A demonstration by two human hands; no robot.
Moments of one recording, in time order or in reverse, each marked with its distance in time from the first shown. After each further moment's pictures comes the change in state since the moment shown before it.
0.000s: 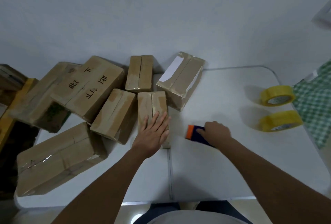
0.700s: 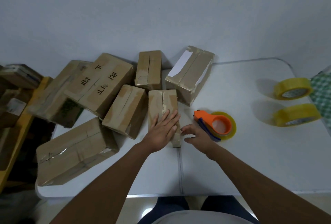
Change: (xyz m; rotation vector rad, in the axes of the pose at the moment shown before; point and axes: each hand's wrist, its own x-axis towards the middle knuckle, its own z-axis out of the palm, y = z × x) left_hand -0.005 0.002 -0.019 -0.370 -0.113 0.004; right_hand -0.024 -0.062 0.048 1.100 -0.144 -0.226
